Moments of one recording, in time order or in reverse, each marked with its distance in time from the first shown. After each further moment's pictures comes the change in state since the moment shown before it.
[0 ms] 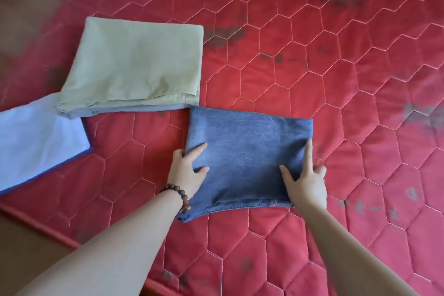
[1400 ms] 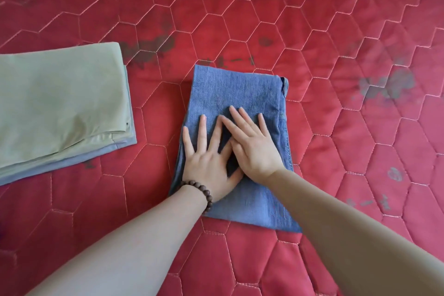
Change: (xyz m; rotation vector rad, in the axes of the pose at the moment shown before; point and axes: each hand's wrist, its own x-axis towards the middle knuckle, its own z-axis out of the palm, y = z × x) left_hand 0.088 0.095 0.099 0.754 0.103 0.729; right_hand 0.095 -0.053 0.005 -0.140 0.028 -0.715
